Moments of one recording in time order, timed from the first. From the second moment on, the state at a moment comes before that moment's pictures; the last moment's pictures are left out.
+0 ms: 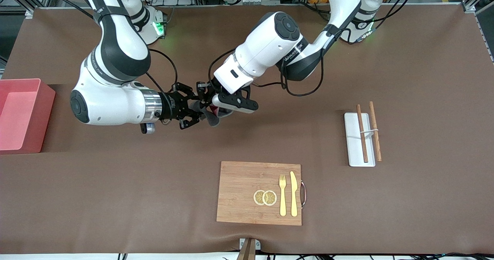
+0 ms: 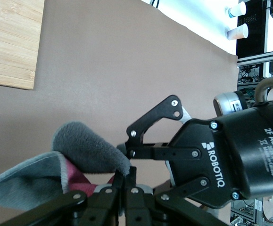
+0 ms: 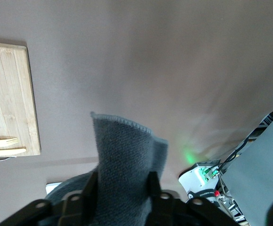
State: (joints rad) left arm -0.55 0.57 -0.35 -1.34 -0.26 2.51 -0.74; right arm 0.39 0.39 -0.05 -1.53 0.73 1.72 1.59
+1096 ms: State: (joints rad) left arm -0.37 0.50 -0.33 -1.34 -0.26 2.35 -0.68; right arm 0.39 0.42 -0.05 -1.64 0.47 1.87 1.08
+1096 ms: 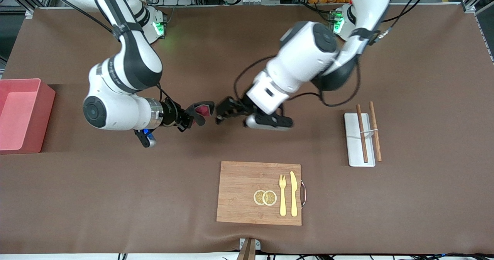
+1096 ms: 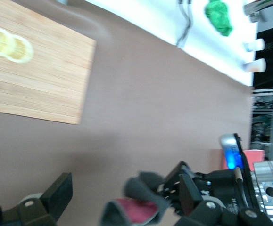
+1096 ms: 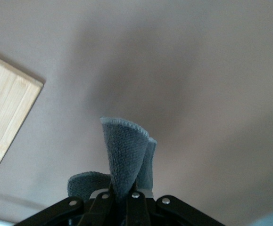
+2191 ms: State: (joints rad) left arm 0.10 0.29 -0.33 -1.35 -0.02 1.68 -0.51; right arm -0.04 0.48 -0.08 -1.90 0.27 2.15 0.01
